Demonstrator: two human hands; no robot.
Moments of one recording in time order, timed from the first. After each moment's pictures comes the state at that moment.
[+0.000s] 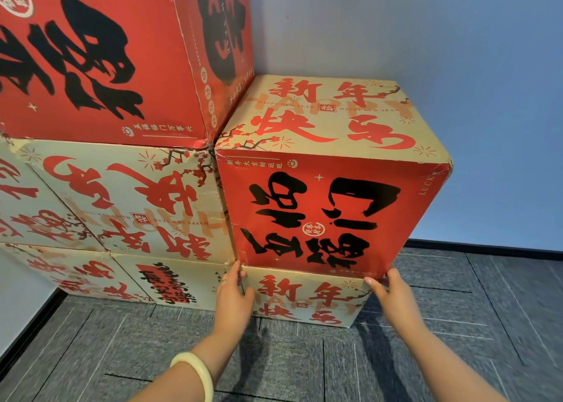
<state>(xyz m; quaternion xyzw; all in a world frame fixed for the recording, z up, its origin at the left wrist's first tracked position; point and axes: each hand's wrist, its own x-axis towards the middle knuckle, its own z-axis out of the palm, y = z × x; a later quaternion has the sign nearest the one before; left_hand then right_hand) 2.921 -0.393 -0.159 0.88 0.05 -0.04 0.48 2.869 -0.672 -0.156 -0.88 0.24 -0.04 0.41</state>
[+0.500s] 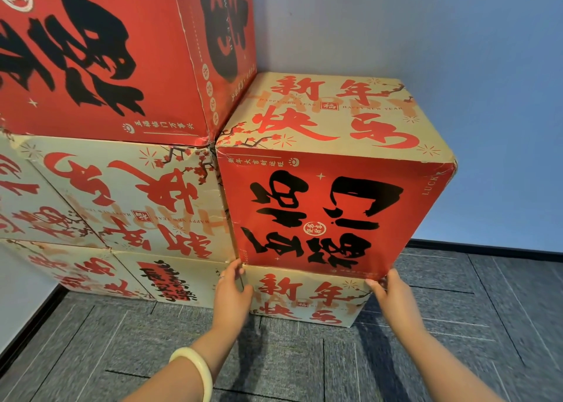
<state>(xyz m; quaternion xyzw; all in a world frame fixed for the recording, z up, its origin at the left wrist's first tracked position) 2.926 -0.391 -0.161 0.87 0.07 -0.02 0.49 2.869 -0.669 -0.157 -0.90 0.23 -0.04 0.37</state>
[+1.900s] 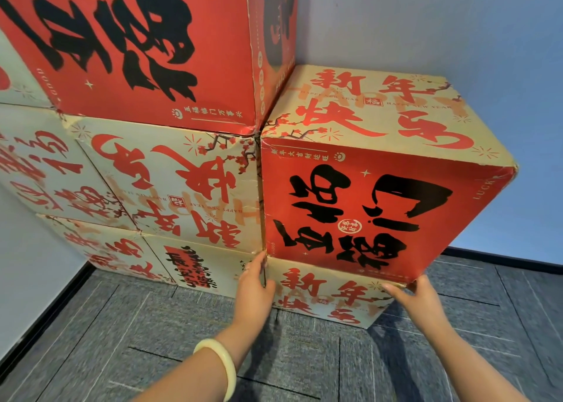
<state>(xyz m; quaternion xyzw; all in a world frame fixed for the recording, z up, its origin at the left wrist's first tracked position) 2.921 -0.380 -0.164 0.87 0.03 -0.03 0.49 2.875 -0.667 -0.158 -0.85 0.24 -0.03 0.46</state>
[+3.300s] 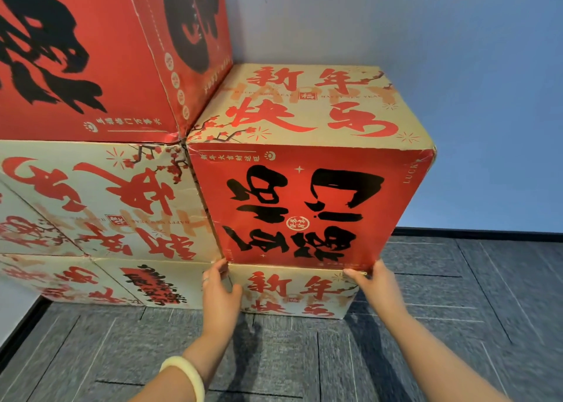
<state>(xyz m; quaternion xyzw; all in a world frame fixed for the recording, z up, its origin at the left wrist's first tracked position) 2.926 -0.395 -0.171 0.85 0.06 0.02 0.52 2.881 -0.670 -0.166 -0.88 0.27 -0.03 0.40</state>
